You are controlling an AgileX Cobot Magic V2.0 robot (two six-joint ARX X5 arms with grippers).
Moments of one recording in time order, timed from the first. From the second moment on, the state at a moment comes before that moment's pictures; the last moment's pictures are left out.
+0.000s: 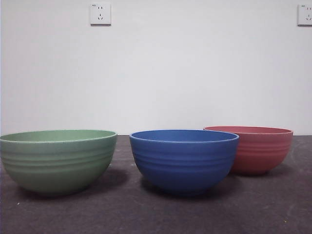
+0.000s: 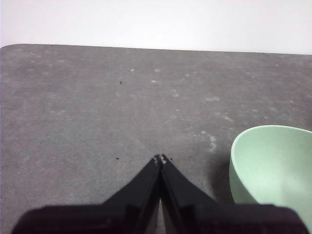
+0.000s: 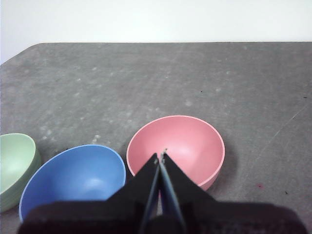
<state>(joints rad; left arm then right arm) -0.05 0.01 0.02 -0.18 0.06 -0.08 0.51 0.41 0.57 -0.47 0.16 0.14</state>
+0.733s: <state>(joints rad) -0.05 0.01 0.02 -0.18 0.06 -0.08 0.44 0.26 0.53 -0.48 0.14 0.03</state>
